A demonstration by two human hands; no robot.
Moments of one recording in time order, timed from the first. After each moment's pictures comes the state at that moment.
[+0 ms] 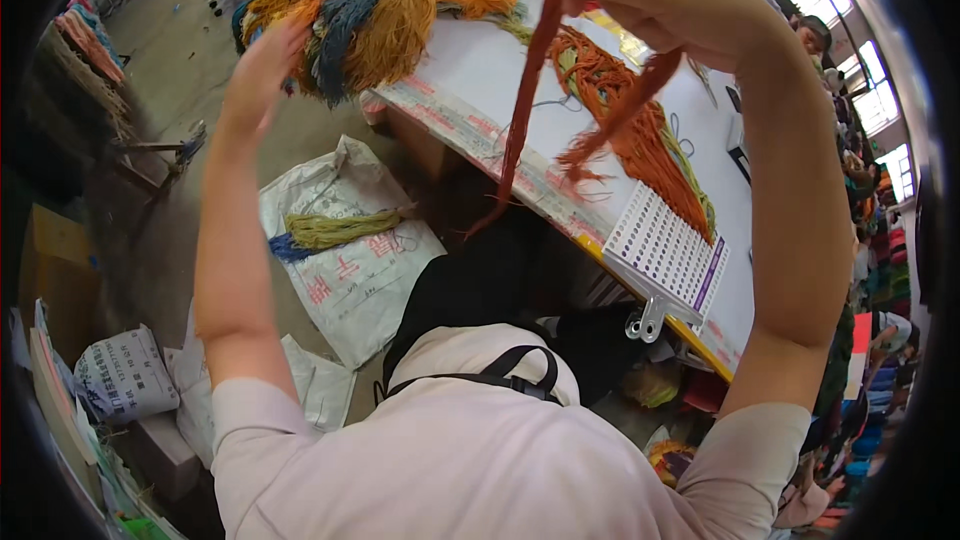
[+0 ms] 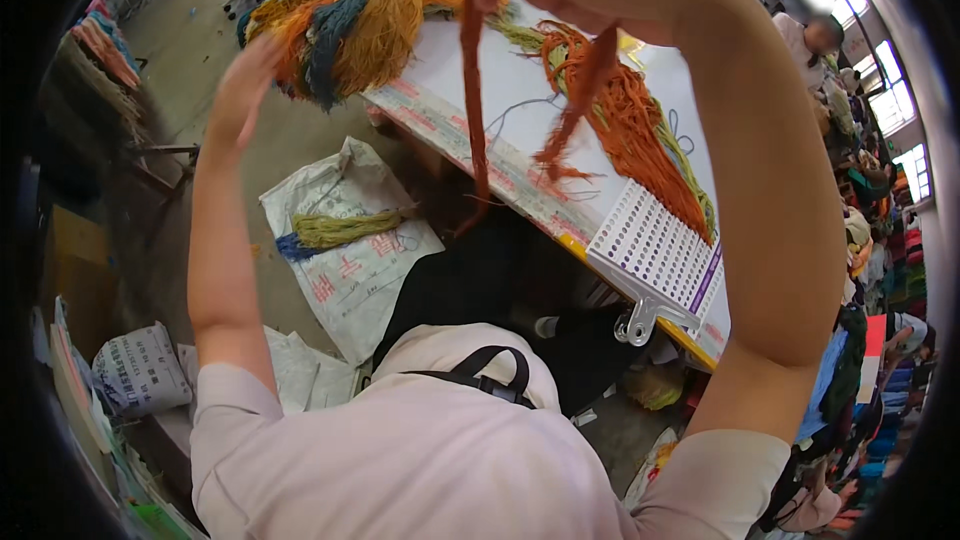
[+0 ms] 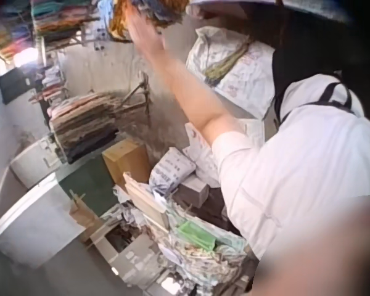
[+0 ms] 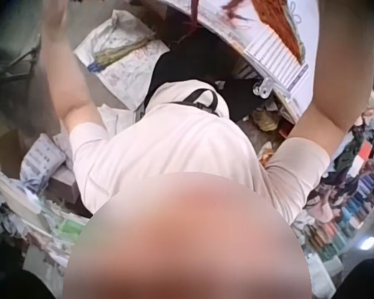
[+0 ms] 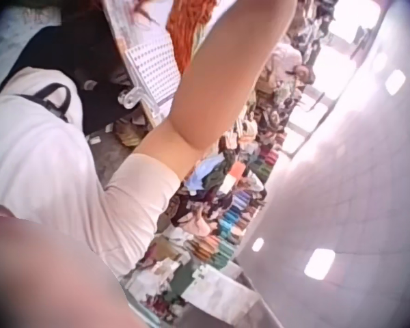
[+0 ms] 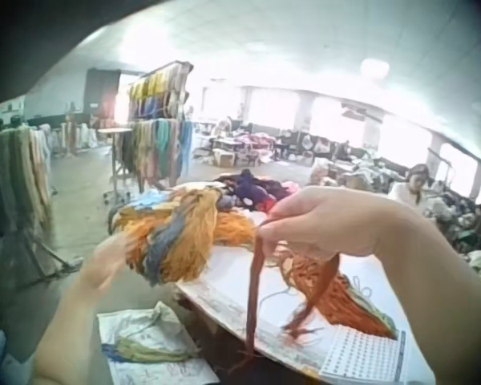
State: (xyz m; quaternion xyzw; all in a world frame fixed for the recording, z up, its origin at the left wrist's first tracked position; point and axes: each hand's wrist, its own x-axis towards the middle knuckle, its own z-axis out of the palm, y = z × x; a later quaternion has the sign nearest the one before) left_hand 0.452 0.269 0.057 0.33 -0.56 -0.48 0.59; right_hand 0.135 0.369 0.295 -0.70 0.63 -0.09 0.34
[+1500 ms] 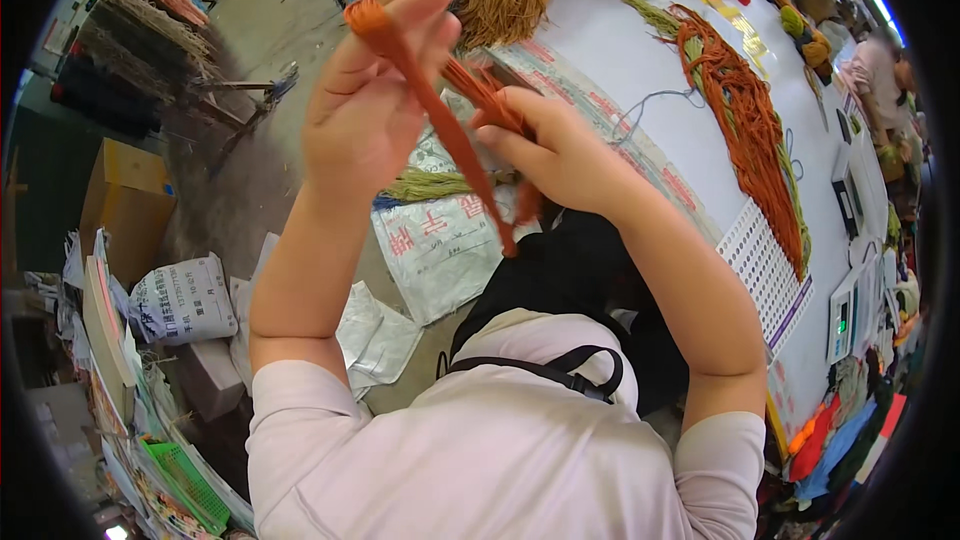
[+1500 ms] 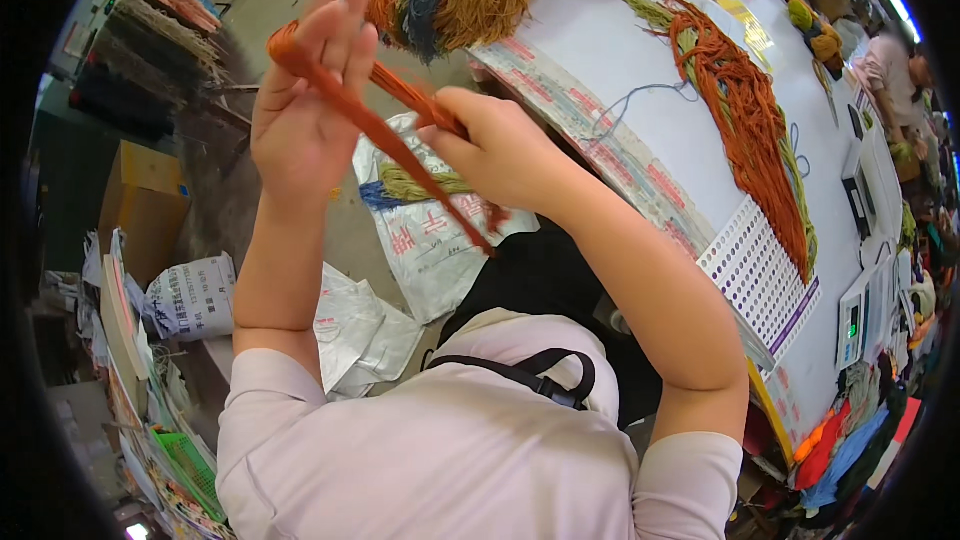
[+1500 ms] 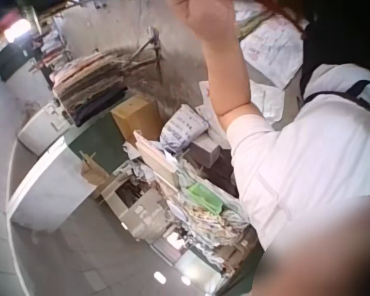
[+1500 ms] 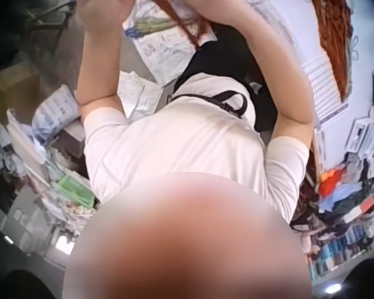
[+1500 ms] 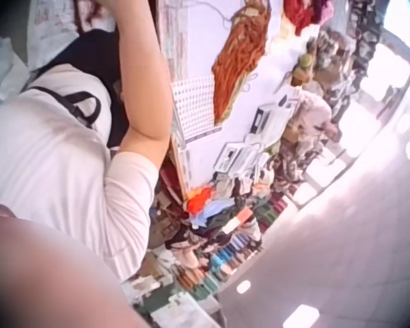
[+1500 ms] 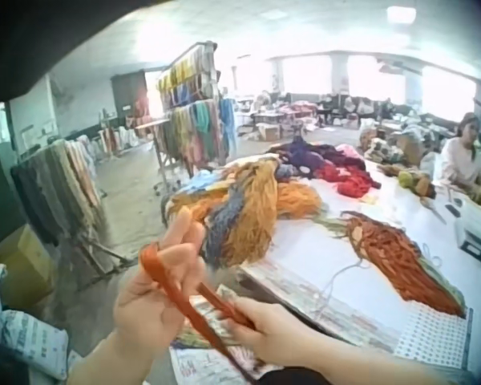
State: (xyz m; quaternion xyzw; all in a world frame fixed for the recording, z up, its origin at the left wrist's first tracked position) left_hand 0.400 0.367 0.102 0.12 -0.56 -0.49 0.66; right_hand 0.220 0.362 0.070 -0.69 0.37 -0.27 0.56
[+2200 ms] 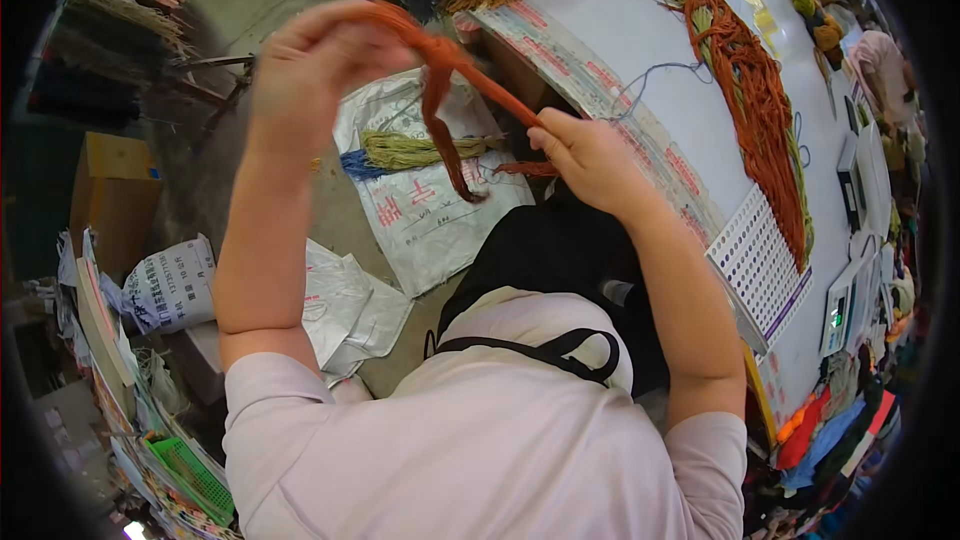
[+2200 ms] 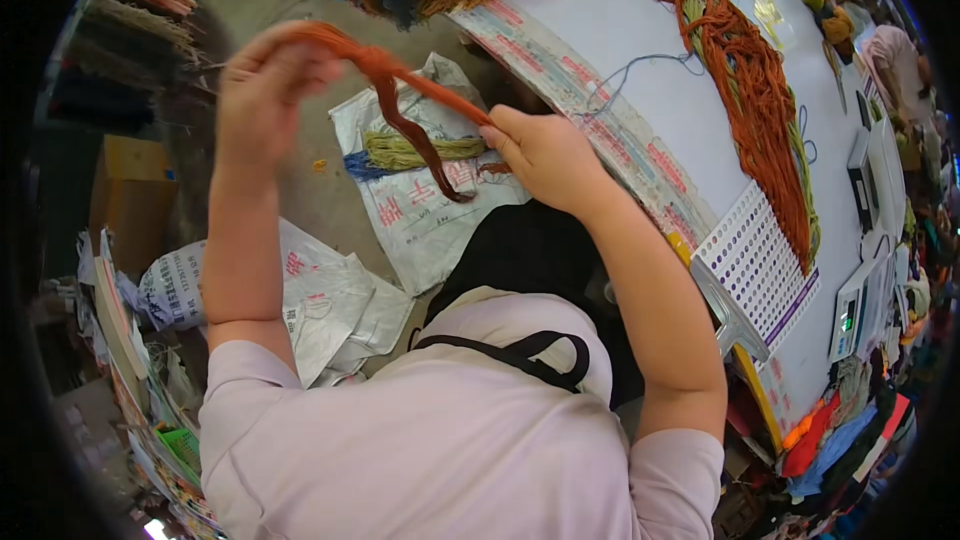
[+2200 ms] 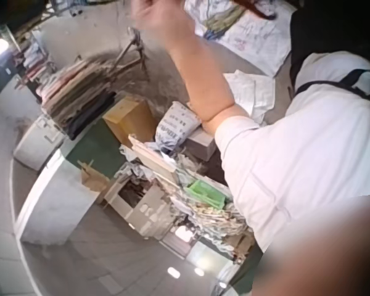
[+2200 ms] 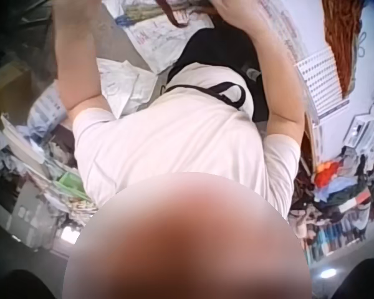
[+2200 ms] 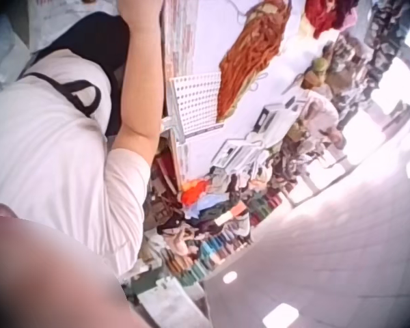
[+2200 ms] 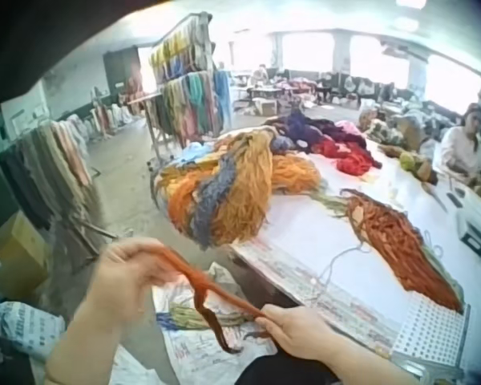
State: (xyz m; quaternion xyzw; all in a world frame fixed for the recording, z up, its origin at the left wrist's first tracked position) left_hand 0.447 0.339 0.063 0.39 -0.51 -0.50 0.58; right_hand 0.171 0.347 -0.005 -0.80 0.43 -0.23 0.35
